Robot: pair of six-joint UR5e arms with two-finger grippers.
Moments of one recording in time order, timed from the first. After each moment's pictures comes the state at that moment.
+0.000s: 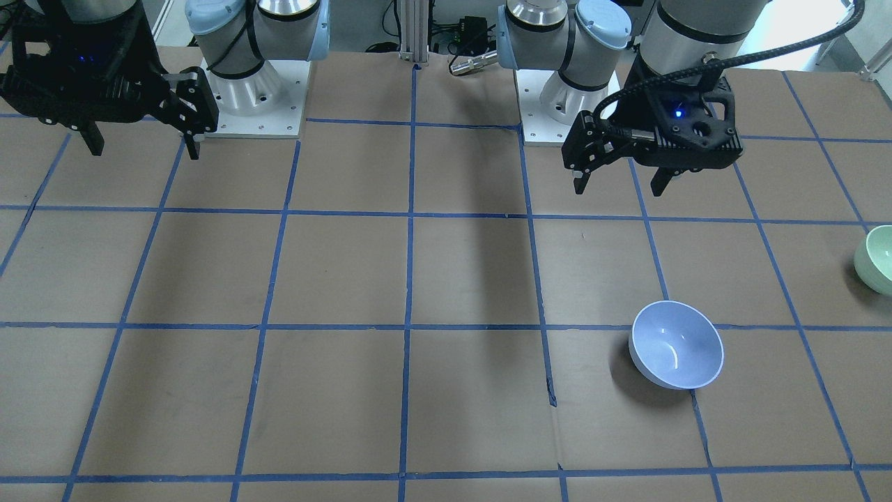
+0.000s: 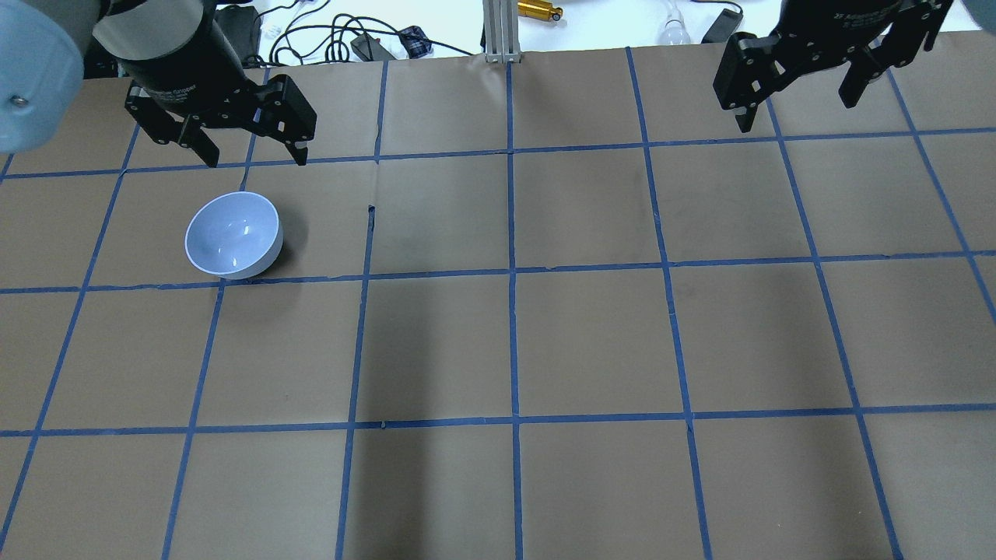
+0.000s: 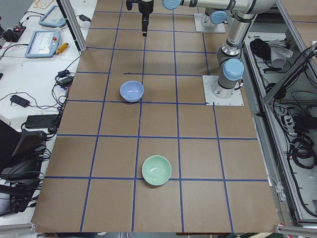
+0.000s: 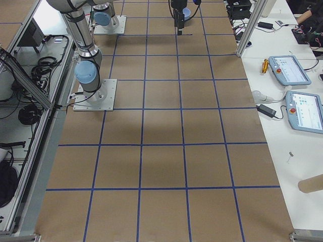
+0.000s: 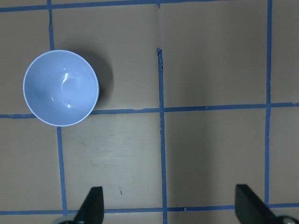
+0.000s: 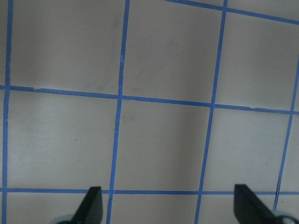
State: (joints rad) left arm -1.57 -1.60 -1.49 -1.56 1.59 0.02; right arm 1.60 -1.53 1.37 -1.45 -1.74 -0.09
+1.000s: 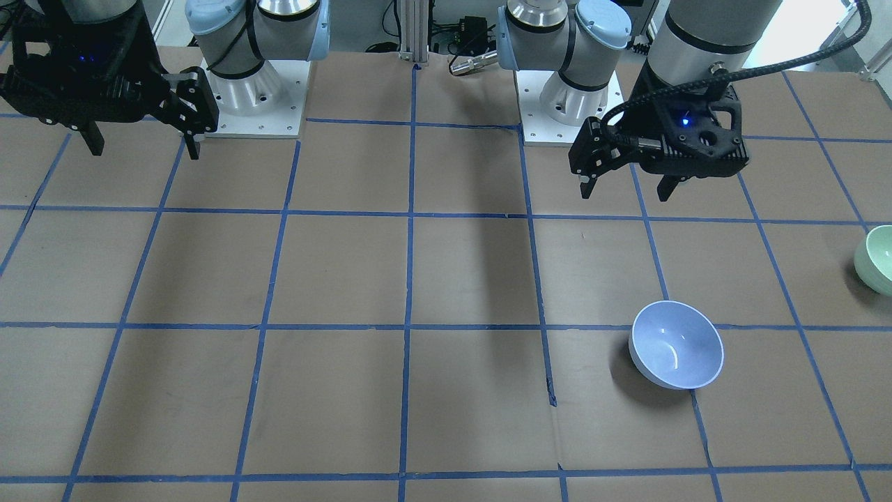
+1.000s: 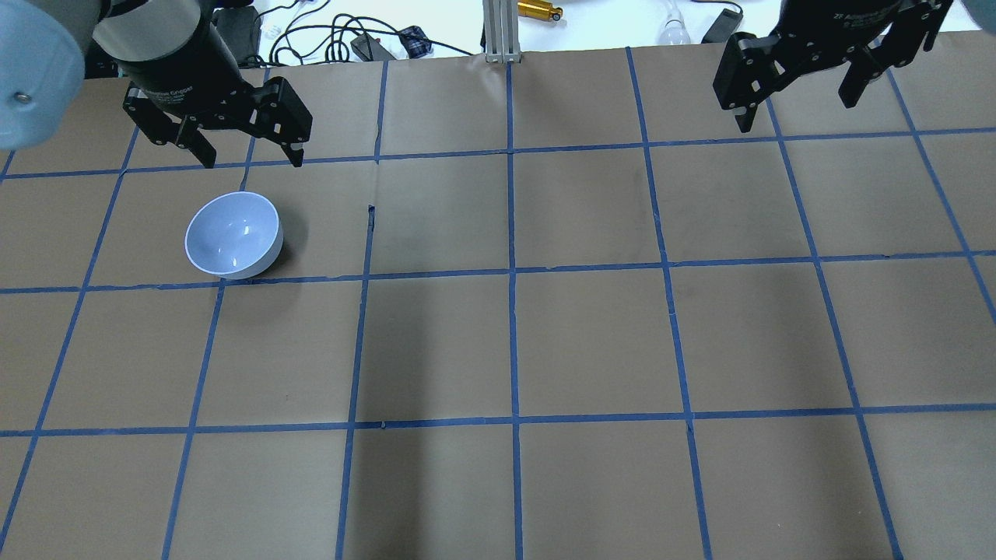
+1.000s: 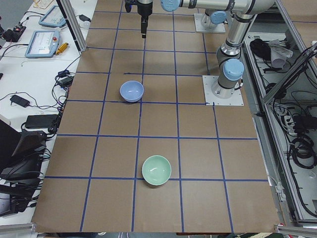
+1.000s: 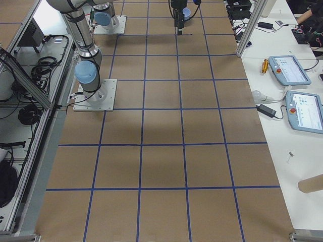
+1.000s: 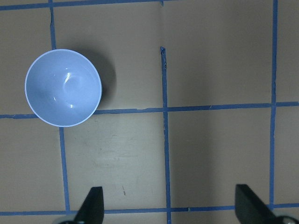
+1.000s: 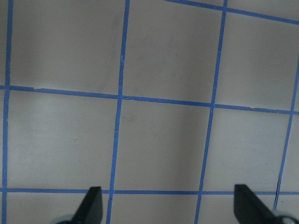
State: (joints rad) left arm -1.55 -1.60 -1.49 -1.56 1.59 0.08; right arm 1.60 -1.53 1.37 -1.45 -1.74 -0.09
